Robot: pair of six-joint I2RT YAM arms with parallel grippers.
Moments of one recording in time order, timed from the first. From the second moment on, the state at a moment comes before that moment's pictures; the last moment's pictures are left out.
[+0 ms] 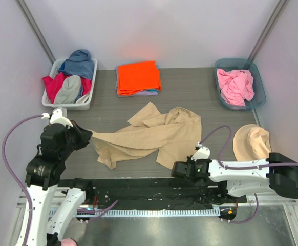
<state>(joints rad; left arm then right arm) -0.18 0.59 1.03 -0.94 -0.03 -0.57 1.29 1.15 0.49 -0.76 0.61 1.68</state>
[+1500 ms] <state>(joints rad) -0.20 0.70 1.41 -1.06 -0.03 -0.52 1.71 1.52 2.09 -1.35 1.28 0.87</state>
